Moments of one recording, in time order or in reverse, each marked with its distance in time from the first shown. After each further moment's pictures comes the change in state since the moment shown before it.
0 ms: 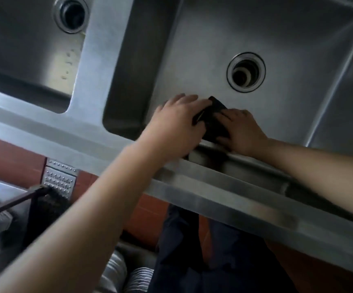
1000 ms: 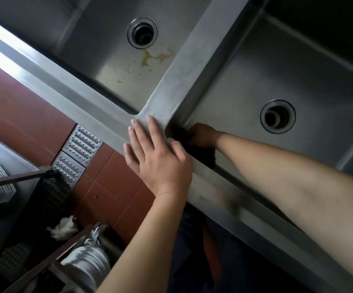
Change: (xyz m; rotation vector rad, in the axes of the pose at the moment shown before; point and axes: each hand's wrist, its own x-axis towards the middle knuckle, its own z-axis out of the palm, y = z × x) left_hand -0.072 -0.037 0.023 -0.011 0.898 -0.859; right_hand 0.144 -0.155 -0.041 0.308 -0.448 0.138
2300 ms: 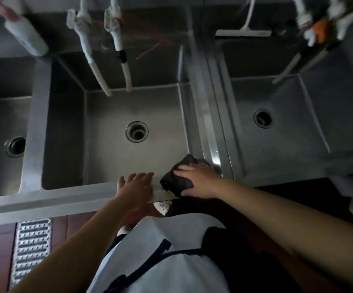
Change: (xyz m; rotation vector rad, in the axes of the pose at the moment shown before) left_hand -0.158 0.066 0.009 0.587 -0.834 1.192; right_hand -0.414 0.182 0.099 0.025 0.463 0.146
